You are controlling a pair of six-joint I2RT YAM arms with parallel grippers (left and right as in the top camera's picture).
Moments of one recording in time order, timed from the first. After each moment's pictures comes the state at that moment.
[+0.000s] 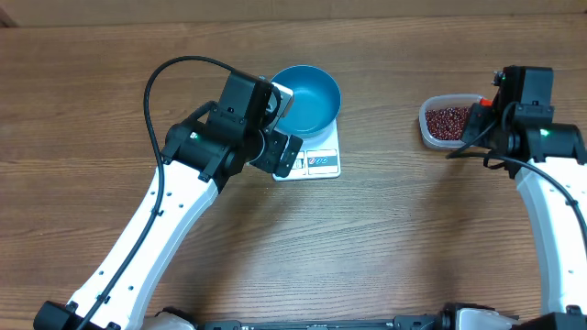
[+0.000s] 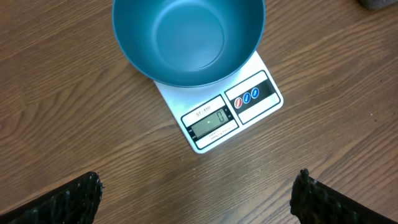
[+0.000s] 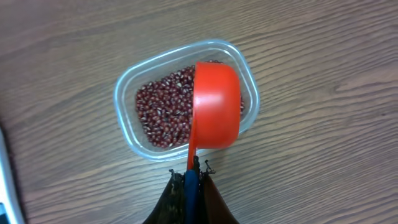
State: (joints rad) left arm -0.46 1.48 1.42 -0.95 0.02 0.00; right arm -0.09 1.42 1.26 -0.84 0.14 0.19
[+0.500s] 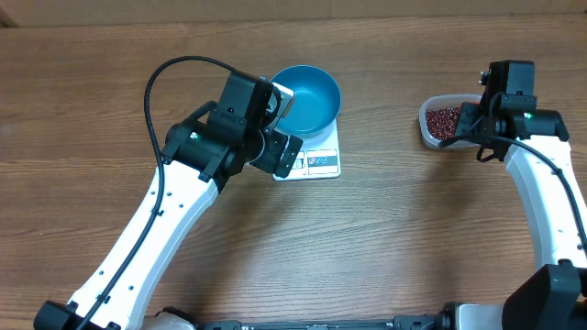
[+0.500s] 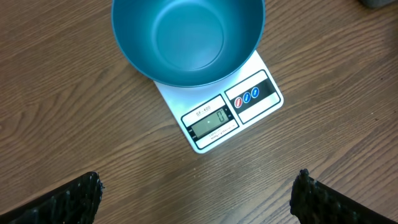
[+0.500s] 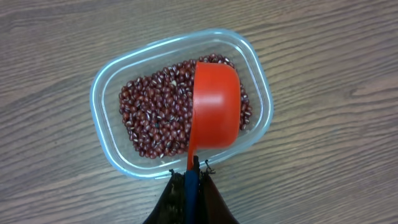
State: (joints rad) left arm -0.46 1.48 1.42 -0.95 0.02 0.01; right arm -0.09 1.54 1.26 -0.78 0.15 0.15
